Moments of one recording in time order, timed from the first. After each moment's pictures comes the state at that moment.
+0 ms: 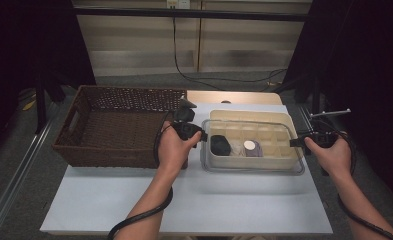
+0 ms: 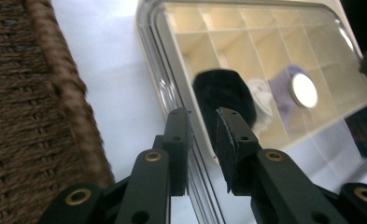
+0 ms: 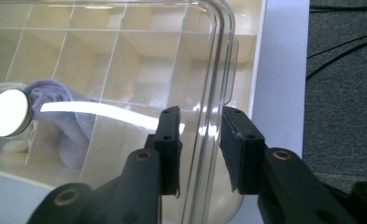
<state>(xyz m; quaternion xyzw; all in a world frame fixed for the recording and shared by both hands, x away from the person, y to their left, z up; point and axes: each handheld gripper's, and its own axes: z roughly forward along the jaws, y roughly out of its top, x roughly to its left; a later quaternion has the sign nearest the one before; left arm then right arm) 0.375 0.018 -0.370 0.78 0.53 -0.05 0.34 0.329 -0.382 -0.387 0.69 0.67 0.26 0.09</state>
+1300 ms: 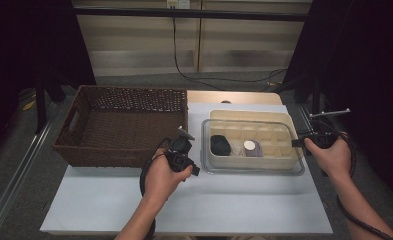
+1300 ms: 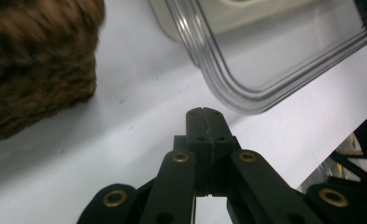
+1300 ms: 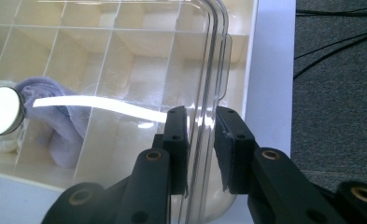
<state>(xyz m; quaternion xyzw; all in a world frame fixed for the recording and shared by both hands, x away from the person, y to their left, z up) 0.311 0.036 -0.397 0.83 0.48 -0.10 0.27 0.325 -0.377 -0.383 0.69 0.68 0.24 0.11</state>
